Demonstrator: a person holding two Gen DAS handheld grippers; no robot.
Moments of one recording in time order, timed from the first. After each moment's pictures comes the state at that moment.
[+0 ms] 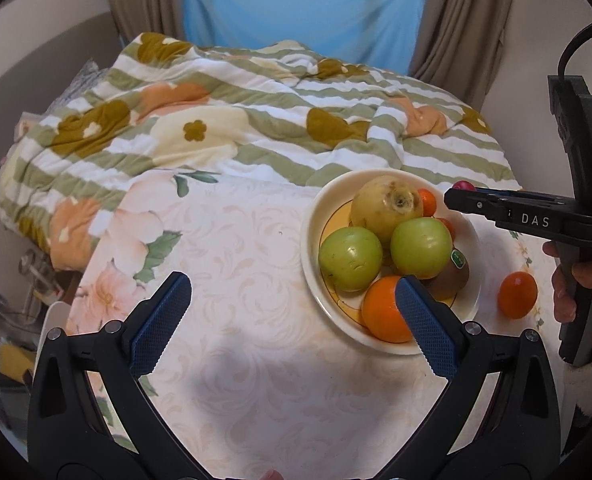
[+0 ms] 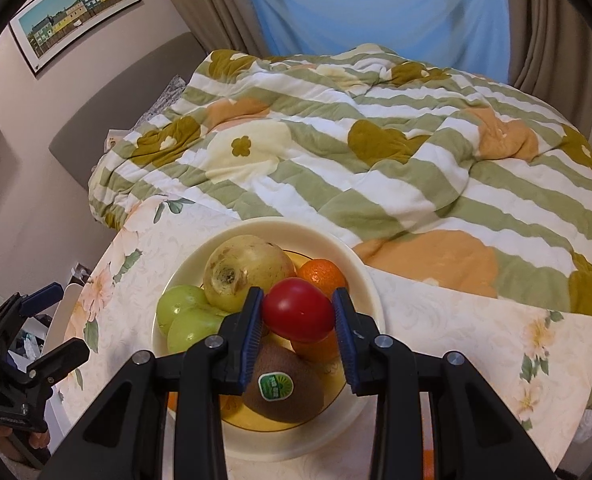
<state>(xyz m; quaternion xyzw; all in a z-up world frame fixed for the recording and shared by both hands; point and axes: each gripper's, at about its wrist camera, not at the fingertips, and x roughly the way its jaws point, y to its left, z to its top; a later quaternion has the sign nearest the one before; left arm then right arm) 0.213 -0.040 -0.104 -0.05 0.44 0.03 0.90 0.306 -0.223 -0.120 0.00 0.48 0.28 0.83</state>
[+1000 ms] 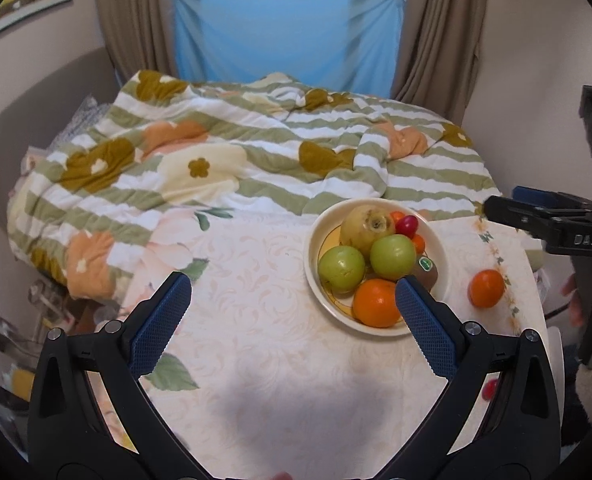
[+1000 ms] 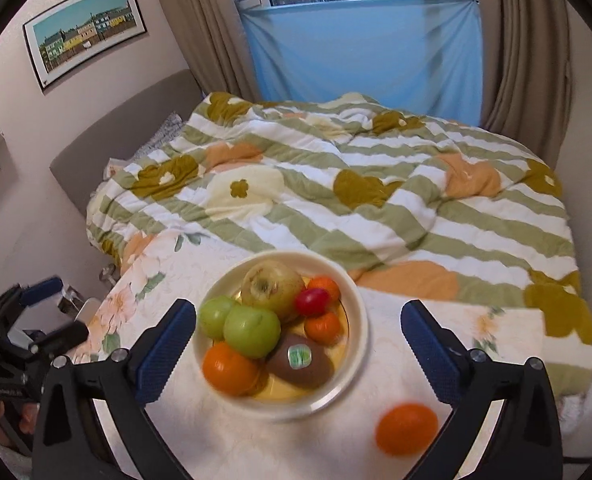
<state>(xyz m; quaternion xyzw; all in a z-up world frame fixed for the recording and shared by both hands) 0.162 -0.032 -0.032 -0.01 0.40 0.01 0.92 0.231 -0.241 -0.033 -0.01 0.42 0.22 0.88</state>
